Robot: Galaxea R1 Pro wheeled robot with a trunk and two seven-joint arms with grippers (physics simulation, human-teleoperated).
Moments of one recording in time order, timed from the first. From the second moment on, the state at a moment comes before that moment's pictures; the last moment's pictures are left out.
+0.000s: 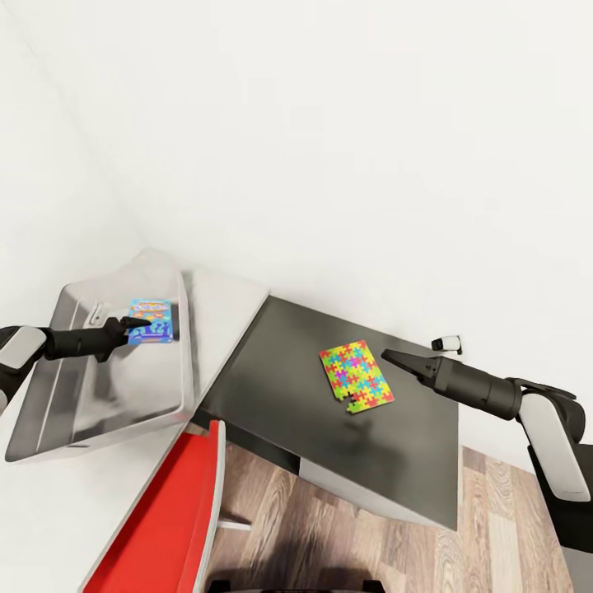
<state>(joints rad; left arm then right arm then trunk) -1.20 0.53 -0.11 -0.39 0.94 0.96 -0.38 -0.51 -0.28 -0.13 -1.61 -0.86 1.04 0.82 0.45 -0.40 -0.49</state>
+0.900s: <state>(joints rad) -1.21 0.53 -0.11 -0.38 0.94 0.96 -0.38 -0.51 -0.31 -0.13 -1.61 -0.86 1.04 0.82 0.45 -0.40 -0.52</state>
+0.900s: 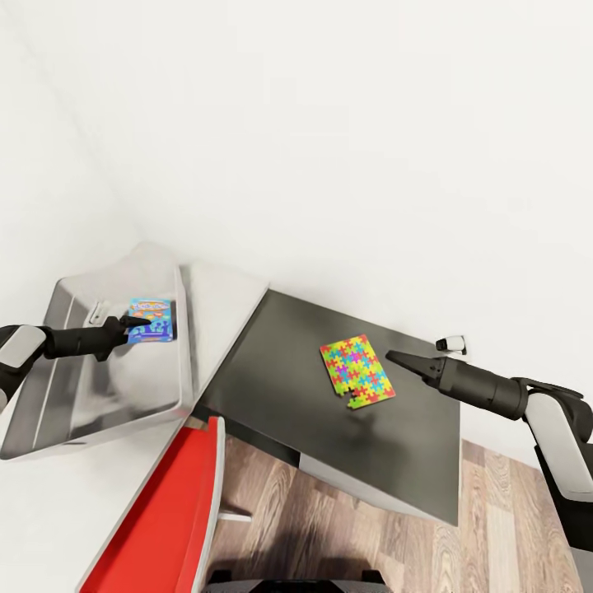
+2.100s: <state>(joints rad) -1.23 0.54 -0.11 -0.38 0.94 0.96 -0.38 -0.51 -0.30 -0.12 -1.61 -0.86 1.04 0.82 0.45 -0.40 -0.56</state>
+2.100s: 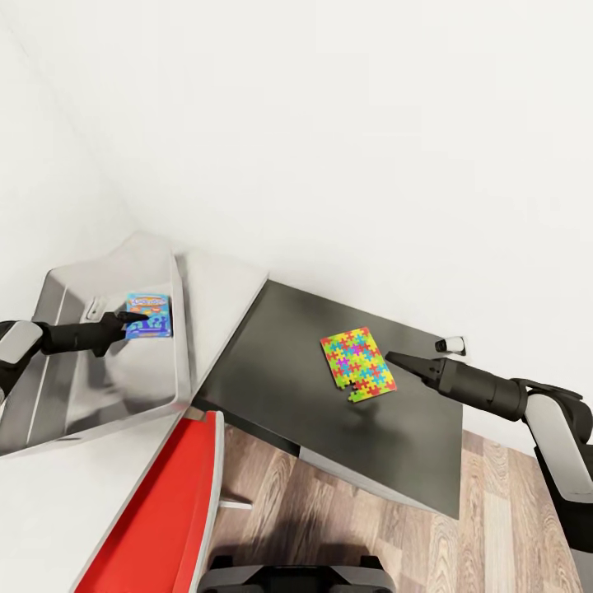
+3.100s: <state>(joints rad) -1.29 0.57 -0.10 -0.34 0.85 0.91 -0.38 -0.51 -0.30 -0.12 -1.61 -0.86 1.04 0.82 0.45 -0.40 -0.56</state>
